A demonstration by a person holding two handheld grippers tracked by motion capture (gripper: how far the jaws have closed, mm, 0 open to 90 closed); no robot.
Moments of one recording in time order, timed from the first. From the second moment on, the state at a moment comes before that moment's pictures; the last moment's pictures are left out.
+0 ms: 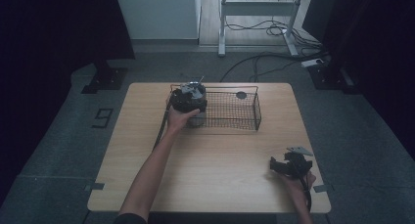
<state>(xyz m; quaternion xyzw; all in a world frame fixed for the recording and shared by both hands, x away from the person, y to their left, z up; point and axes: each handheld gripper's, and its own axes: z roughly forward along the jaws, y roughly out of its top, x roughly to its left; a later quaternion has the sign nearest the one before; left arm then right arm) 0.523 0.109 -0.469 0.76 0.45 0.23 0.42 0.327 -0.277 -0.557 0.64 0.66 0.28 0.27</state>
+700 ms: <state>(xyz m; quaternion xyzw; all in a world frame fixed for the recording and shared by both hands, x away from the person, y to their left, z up) 0.512 0.118 -0.454 0.74 0.44 0.24 0.45 0.327 -0.277 -0.557 0.64 0.66 0.28 0.27</state>
